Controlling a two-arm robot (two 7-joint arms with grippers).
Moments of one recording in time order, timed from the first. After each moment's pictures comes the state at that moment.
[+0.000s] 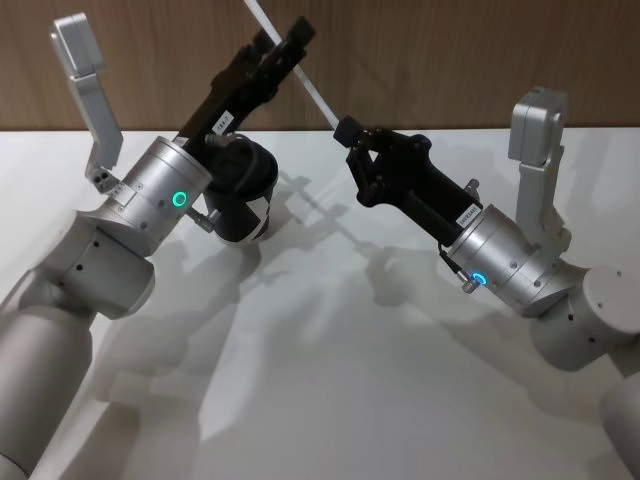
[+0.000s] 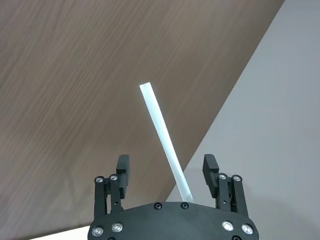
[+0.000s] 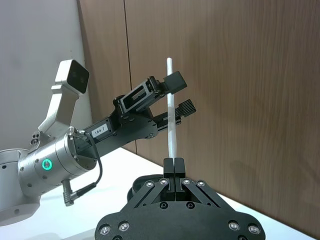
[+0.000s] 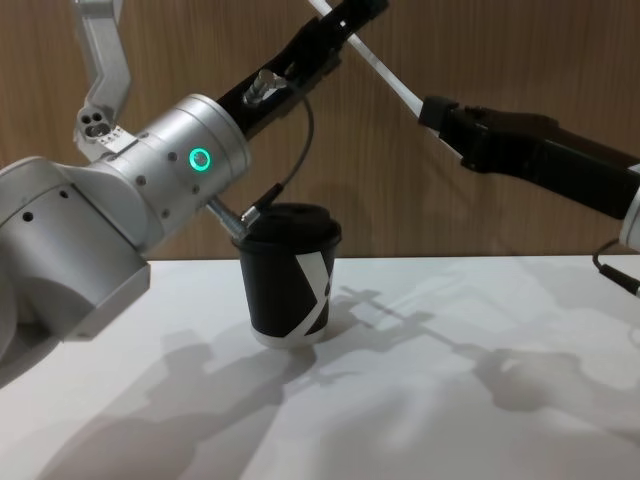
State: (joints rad) left arm -0.58 0.10 0.39 -1.15 -1.02 -0.07 -0.63; right arm 0.35 0.32 -0.37 -1.43 0.54 -0.17 0.57
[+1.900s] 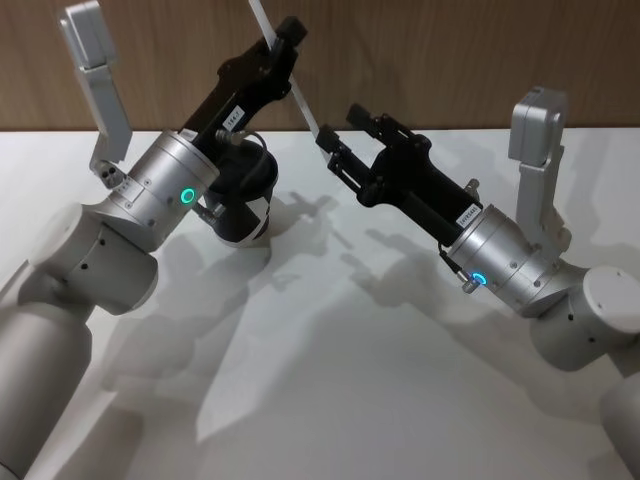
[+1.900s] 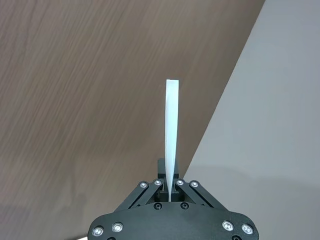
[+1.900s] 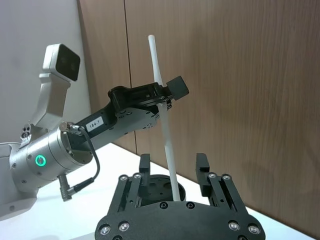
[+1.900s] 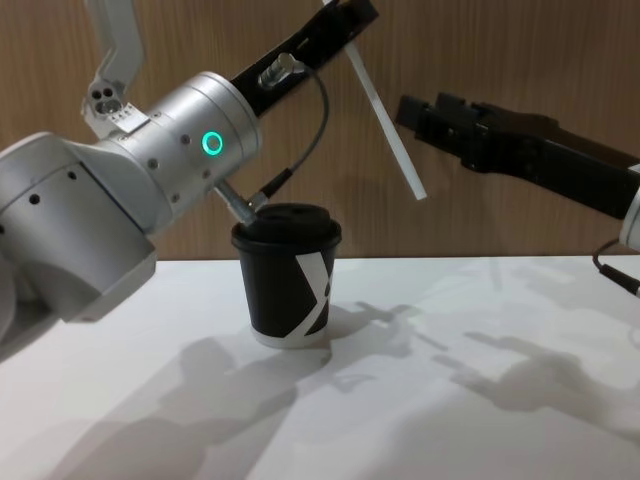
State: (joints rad) left arm -0.58 0.12 0.43 -1.19 -0.96 -0.13 -0.60; right arm 0.35 0.32 -0.37 -1.43 0.54 -0.17 0.57
